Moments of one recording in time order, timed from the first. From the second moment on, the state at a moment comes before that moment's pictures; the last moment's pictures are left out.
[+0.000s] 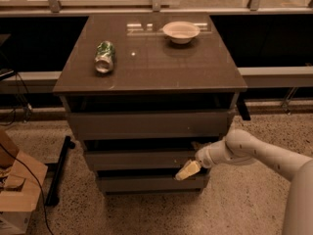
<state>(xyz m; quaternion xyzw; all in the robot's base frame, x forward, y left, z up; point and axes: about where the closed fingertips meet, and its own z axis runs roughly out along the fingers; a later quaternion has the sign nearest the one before) 0.605 -0.137 0.448 -0.45 0.80 0.27 0.29</state>
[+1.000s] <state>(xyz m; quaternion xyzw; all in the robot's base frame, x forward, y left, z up) 0.607 -0.135 0.445 -0.45 0.80 0.28 0.28</state>
